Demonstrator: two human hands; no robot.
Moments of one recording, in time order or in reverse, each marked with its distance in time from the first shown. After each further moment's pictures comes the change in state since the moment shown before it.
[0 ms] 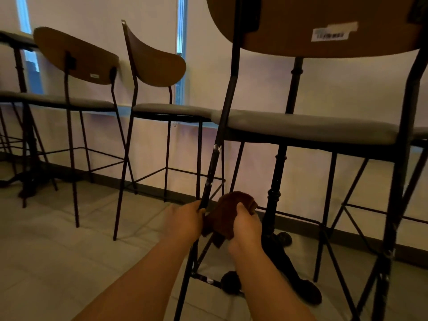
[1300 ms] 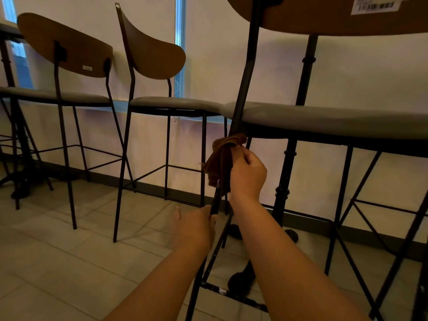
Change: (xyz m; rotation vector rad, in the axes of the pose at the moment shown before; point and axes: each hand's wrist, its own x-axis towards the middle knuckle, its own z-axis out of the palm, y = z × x) left_hand 0.004 0.001 -0.004 0.187 -0.035 0.008; right_hand 0.024 -0.040 0.086 -0.119 -0.119 -0.669
